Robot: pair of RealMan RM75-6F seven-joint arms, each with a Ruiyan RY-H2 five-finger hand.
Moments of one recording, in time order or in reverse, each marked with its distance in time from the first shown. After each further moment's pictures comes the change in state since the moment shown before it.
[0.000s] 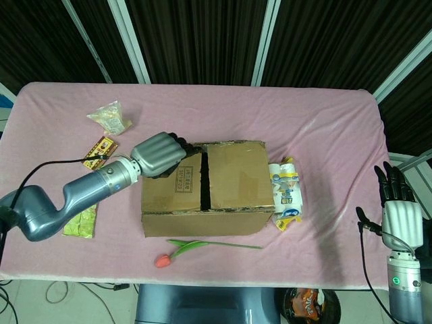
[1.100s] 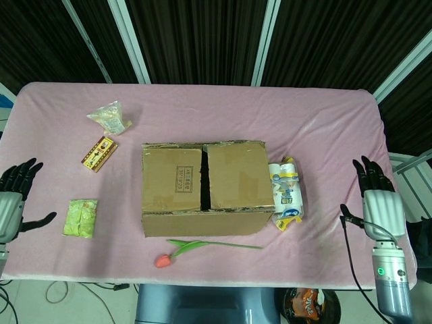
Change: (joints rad) left arm 0.940 -0.075 0.212 -0.004 0.075 1.062 0.020; right arm 0.132 0.128 -0.065 -0.340 0.182 -0.042 -0.246
